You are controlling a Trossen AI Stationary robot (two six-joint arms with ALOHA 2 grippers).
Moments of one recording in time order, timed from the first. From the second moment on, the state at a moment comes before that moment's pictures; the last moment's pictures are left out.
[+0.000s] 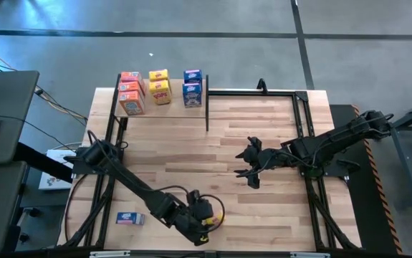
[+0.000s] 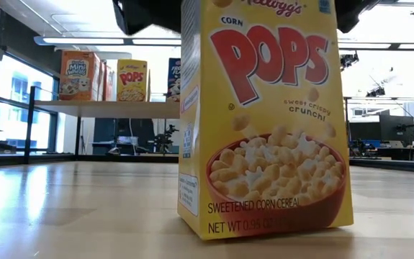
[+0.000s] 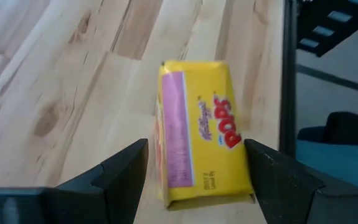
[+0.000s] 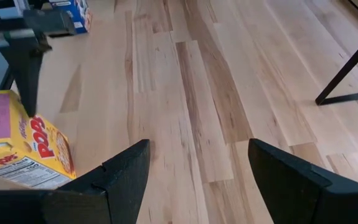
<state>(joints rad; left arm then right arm) -0.62 2.01 1.54 -0.44 -0.43 -0.75 0.31 1.22 0.84 -0.29 0.30 0.32</state>
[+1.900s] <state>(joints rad) -0.51 1.67 1.54 -0.85 -0.43 -0.46 0.31 1.22 0.84 -0.31 0.30 0.33</state>
